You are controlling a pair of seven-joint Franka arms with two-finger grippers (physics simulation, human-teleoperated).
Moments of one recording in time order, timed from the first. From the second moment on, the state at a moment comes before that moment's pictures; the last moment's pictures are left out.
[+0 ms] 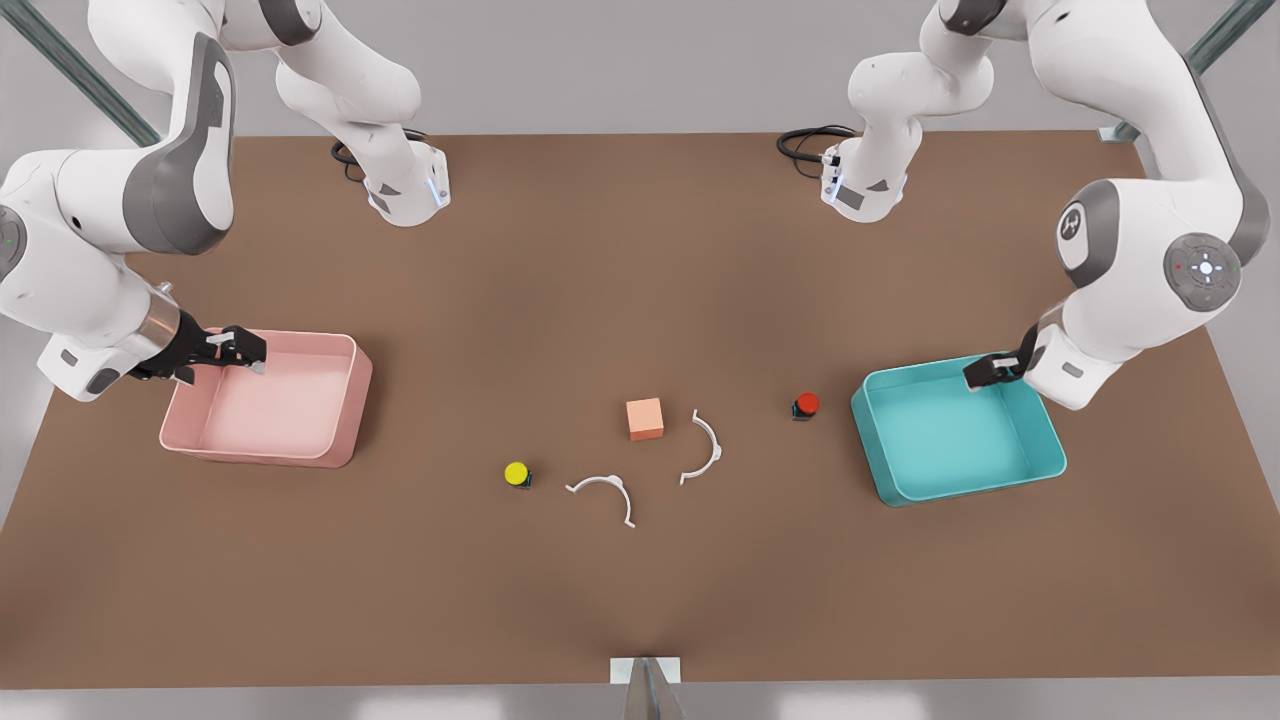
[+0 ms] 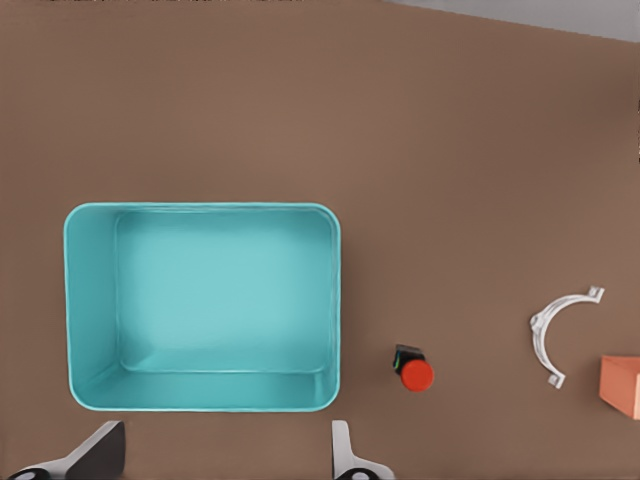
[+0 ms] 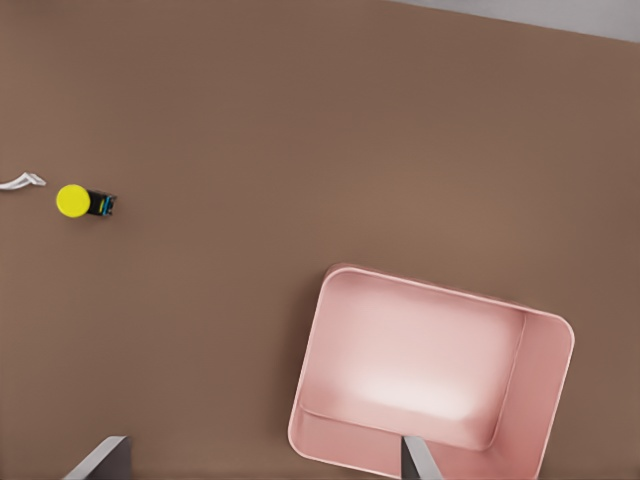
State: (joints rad) left arm 0.04 0.21 -0.09 -1.49 0.01 1.64 -0.20; right arm -0.15 0.23 0.17 -1.33 -0.05 1.50 -0.14
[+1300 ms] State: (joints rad) left arm -0.23 0.41 -0.12 -2.22 -0.01 2.70 -0.06; right arm 0.27 0.84 0.16 -1.46 -0.08 2.37 0.17
